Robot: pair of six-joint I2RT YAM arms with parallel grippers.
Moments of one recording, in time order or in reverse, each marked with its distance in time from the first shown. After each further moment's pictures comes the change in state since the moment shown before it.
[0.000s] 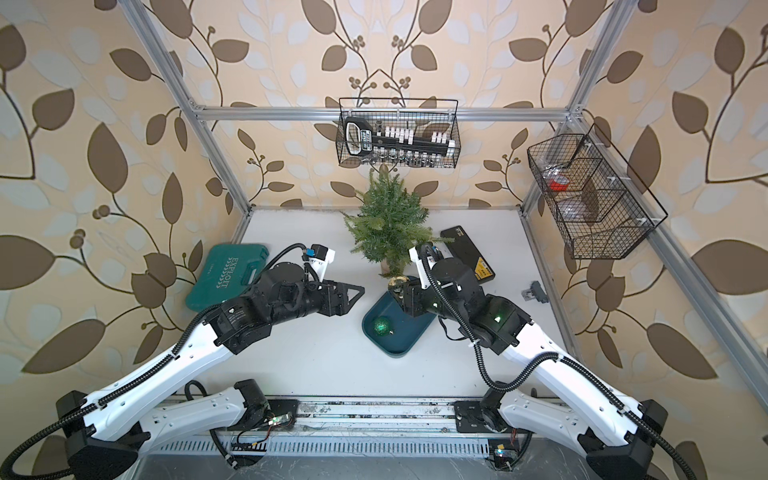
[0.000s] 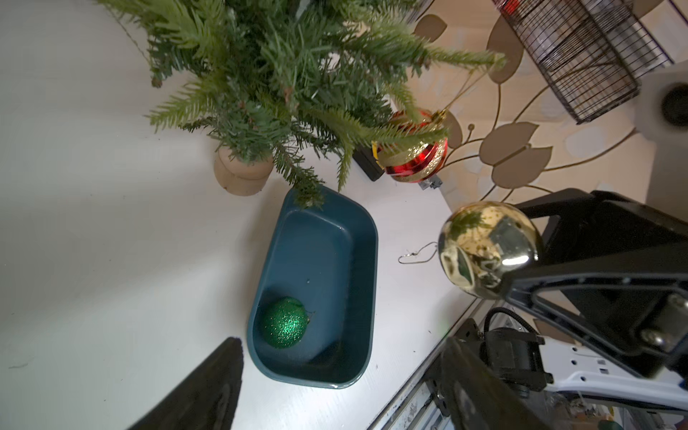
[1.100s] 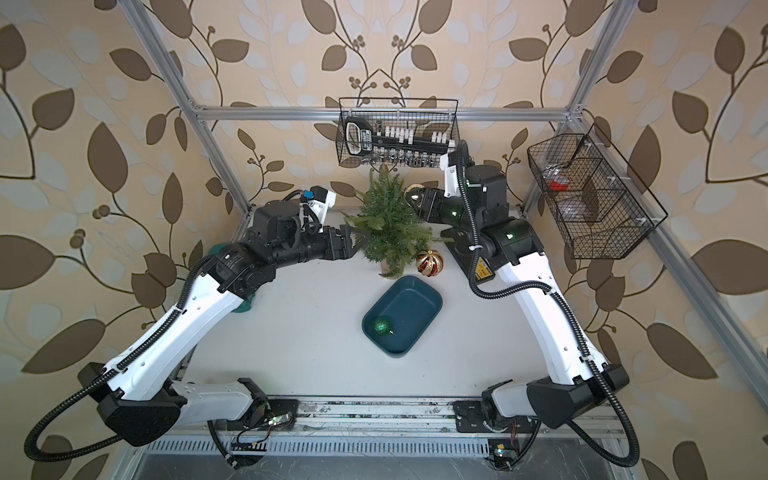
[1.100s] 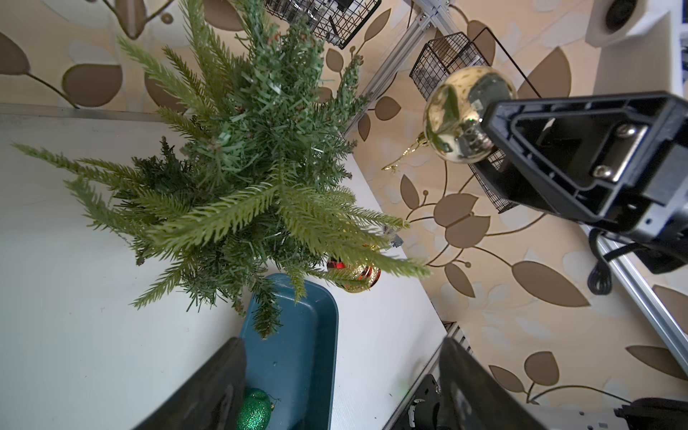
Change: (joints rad) left arm 0.142 0.301 0.509 -0.122 0.142 0.040; right arm -0.408 0.426 0.649 -0.040 -0.231 0.002
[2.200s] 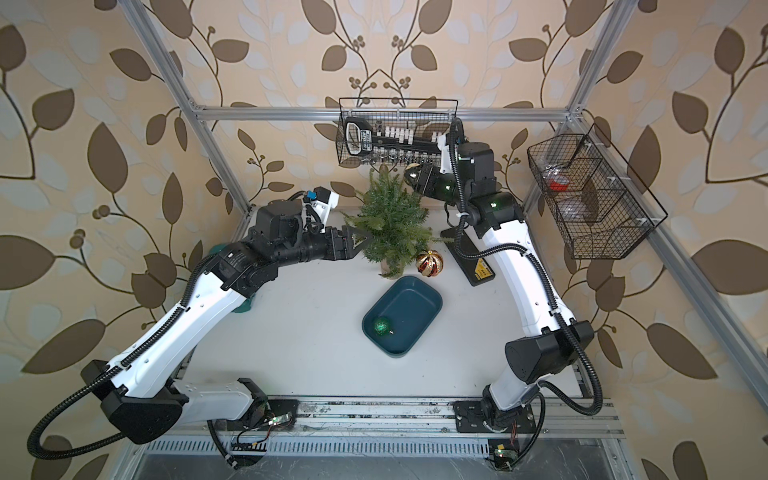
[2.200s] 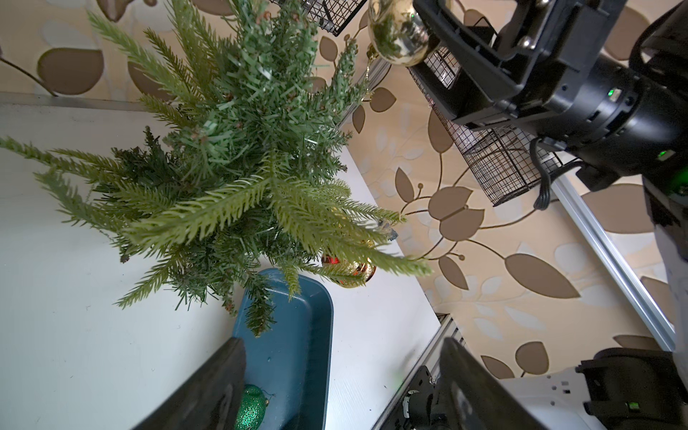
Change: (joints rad) left arm 0.007 0.014 -0.001 0.002 0.034 -0.003; right arm -0.067 0.230 0.217 0.026 -0.021 0.037
